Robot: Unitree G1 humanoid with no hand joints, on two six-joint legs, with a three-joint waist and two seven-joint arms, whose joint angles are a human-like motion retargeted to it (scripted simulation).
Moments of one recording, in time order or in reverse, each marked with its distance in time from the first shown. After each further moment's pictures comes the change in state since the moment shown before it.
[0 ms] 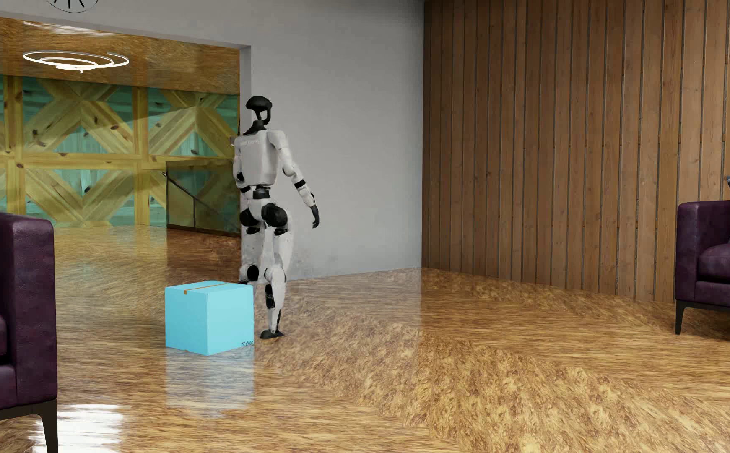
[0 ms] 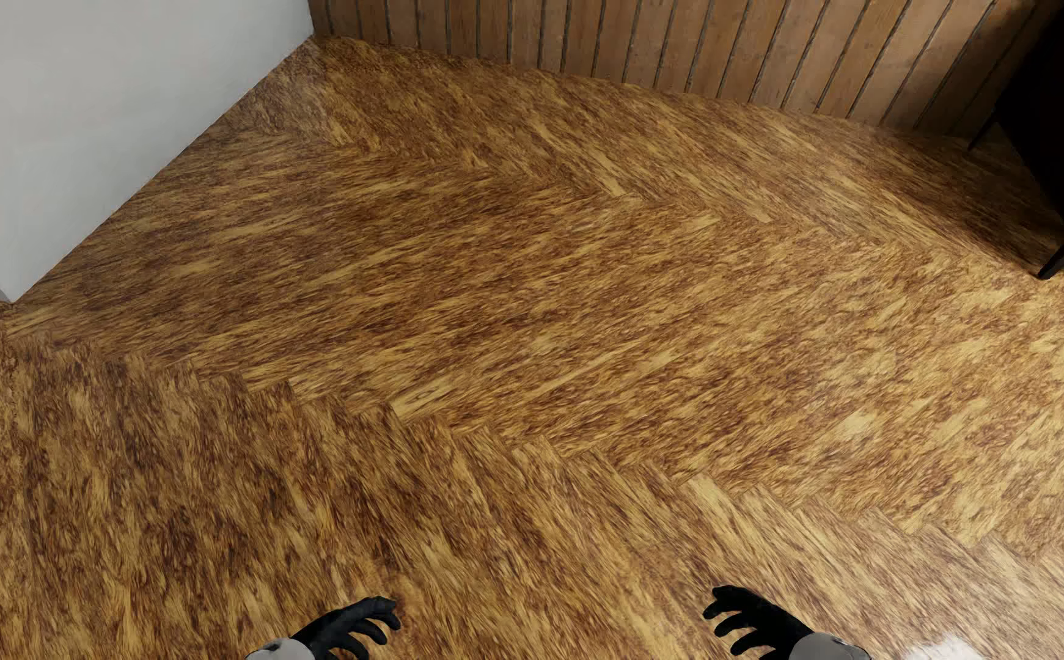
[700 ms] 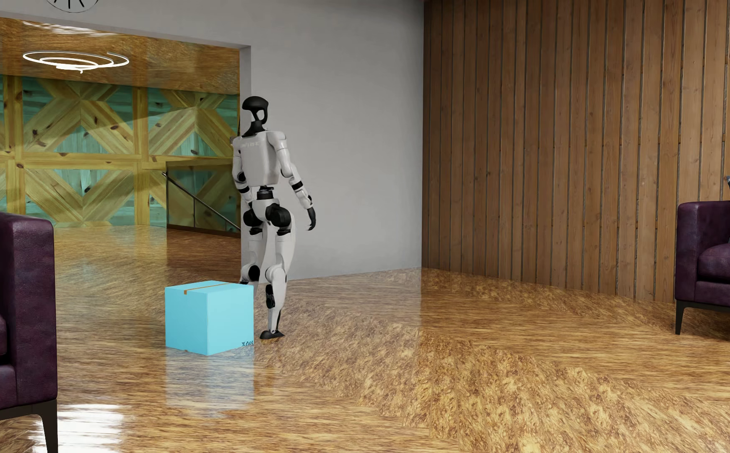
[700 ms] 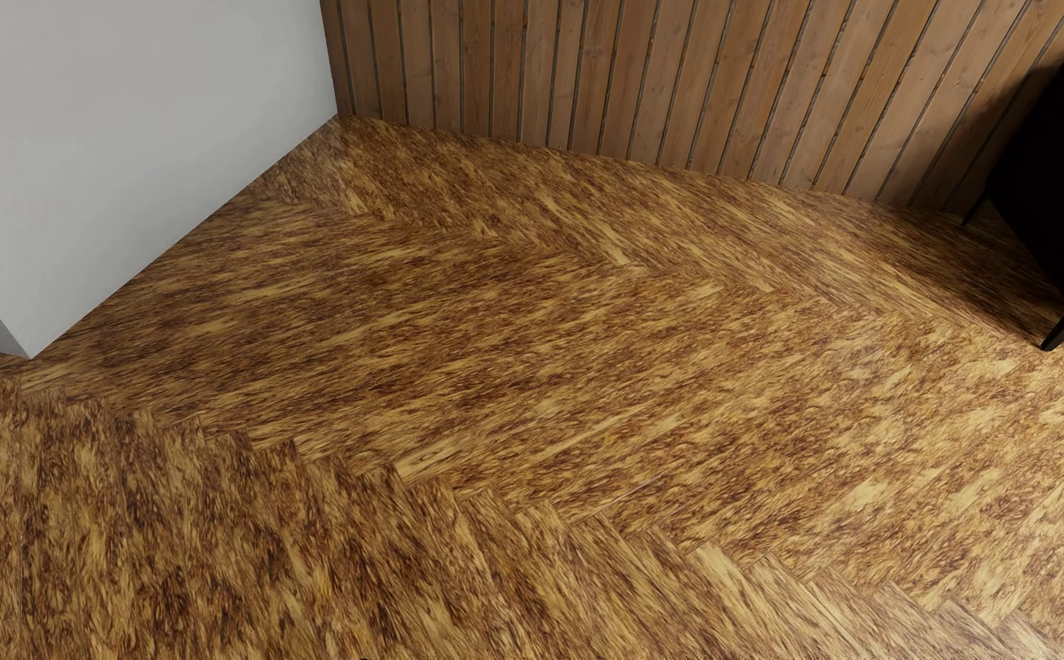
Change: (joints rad) body 0.060 0.088 0.010 0.005 -0.001 -0.001 -0.018 0.003 -0.106 0.001 -0.039 0.094 0.124 -0.032 -0.031 -0.021 0.066 0.006 -0.004 0.036 -0.063 0.050 0.052 -0.002 0.007 0.026 0.018 -0.013 0.011
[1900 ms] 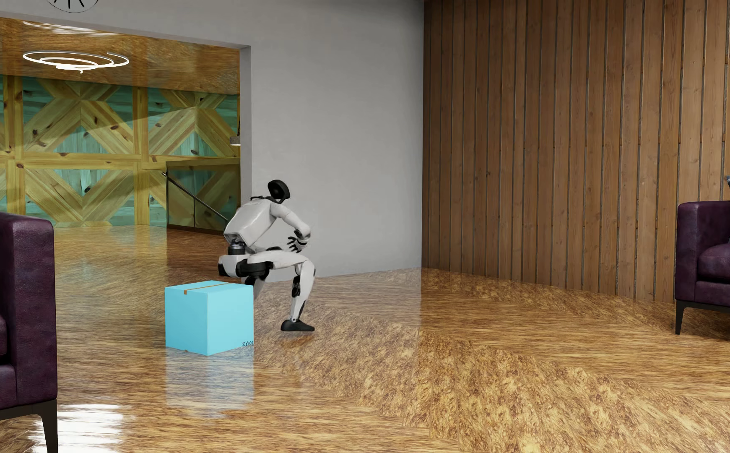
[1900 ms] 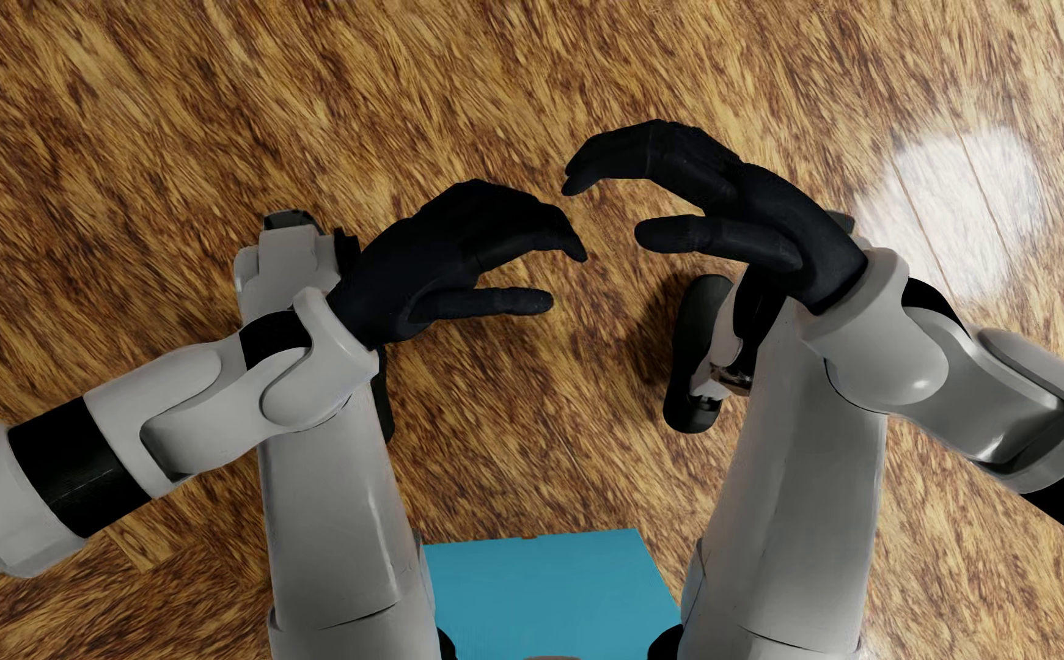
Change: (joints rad) body -1.625 -1.730 -0.019 0.114 -0.164 0.019 -0.375 0.251 0.886 1.818 1.945 -0.821 -0.710 -0.310 -0.322 0.693 -0.790 -0.180 0.176 -0.590 0.426 -1.251 -1.463 -0.040 0.218 -0.129 -0.249 0.599 -0.442
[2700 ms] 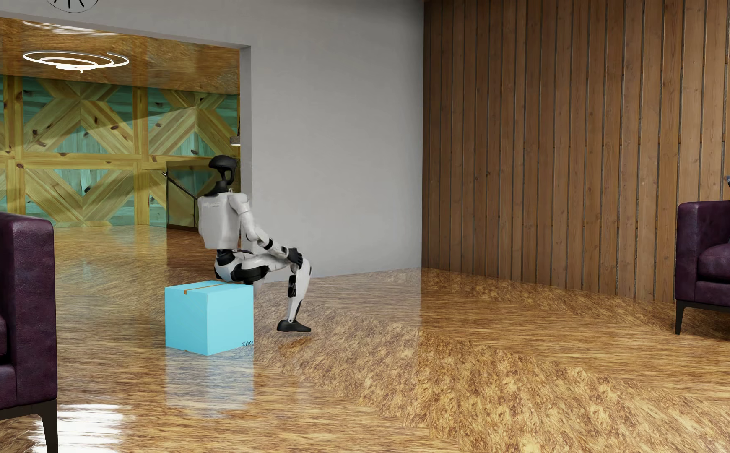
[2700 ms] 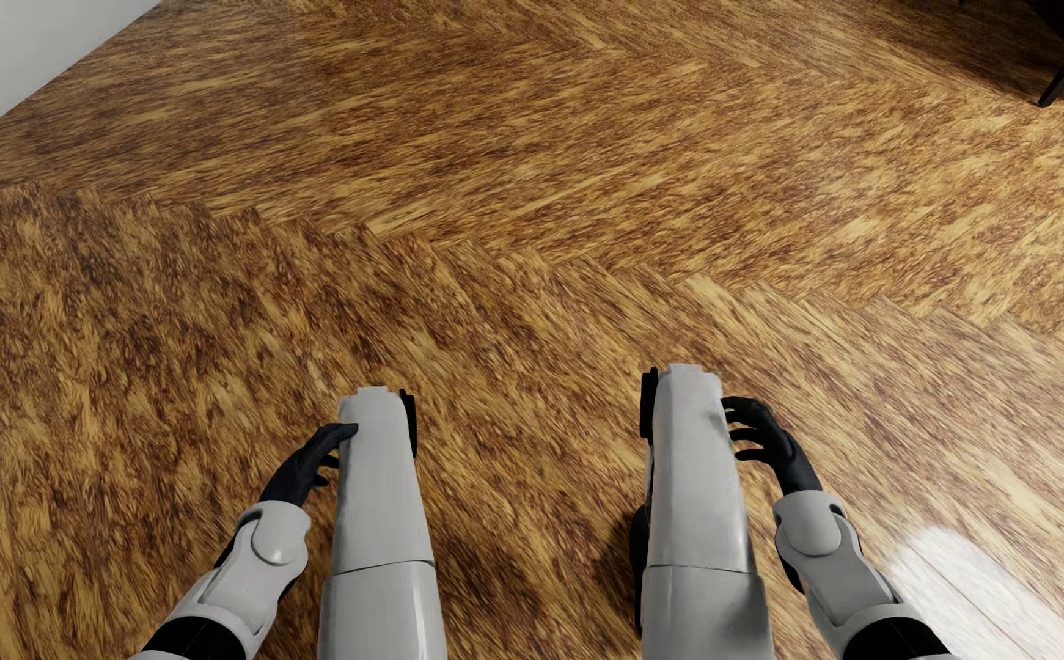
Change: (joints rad) body 0.459 0.406 -0.021 0.007 0.047 -0.023 0.051 -0.023 -0.320 -0.007 0.017 0.581 0.509 0.110 0.113 -0.582 0.693 0.051 -0.114 0.590 -0.446 0.912 0.968 -0.159 -0.046 0.207 0.220 -0.257 0.105
